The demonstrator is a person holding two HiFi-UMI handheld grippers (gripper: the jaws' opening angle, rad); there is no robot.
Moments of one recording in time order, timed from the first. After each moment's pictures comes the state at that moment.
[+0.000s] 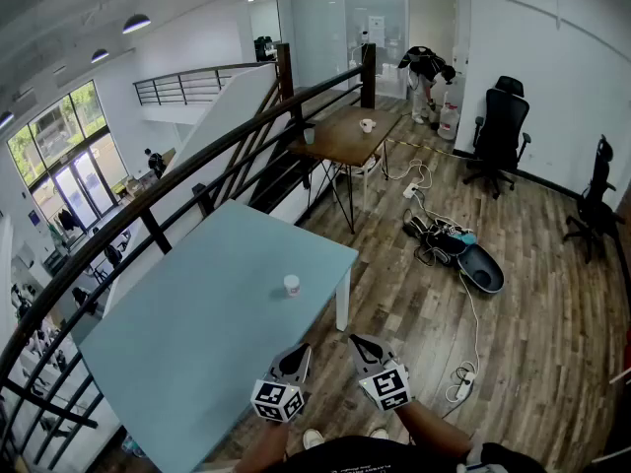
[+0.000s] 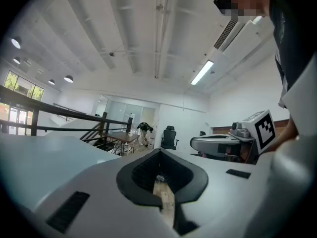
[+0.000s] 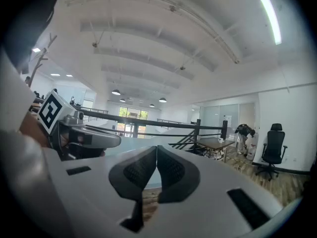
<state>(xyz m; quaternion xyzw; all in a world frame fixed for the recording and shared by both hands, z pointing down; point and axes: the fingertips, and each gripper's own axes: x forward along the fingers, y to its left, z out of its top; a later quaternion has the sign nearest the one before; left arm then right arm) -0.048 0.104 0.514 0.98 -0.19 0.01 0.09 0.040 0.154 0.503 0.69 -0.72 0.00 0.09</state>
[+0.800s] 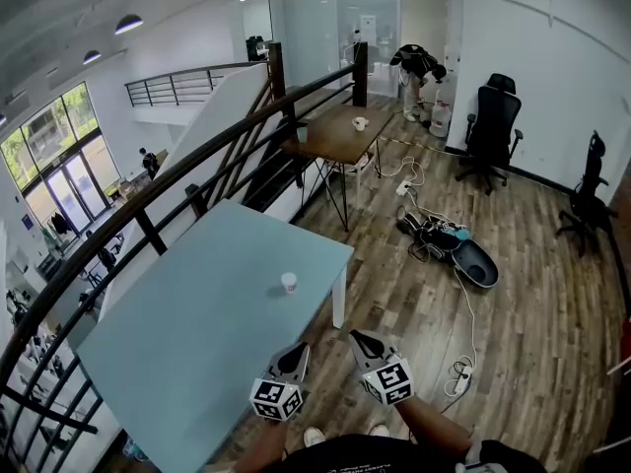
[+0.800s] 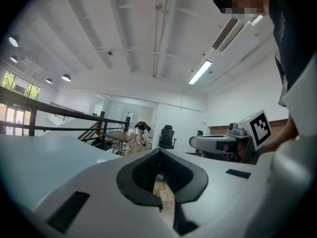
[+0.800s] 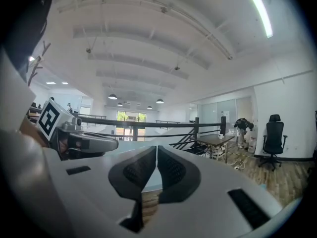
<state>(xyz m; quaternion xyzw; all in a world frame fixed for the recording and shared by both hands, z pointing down) -0.058 0.102 0.515 0.98 -0.18 0.01 0.09 0.043 0.154 0.508 0.70 -0.71 0.02 0.07</state>
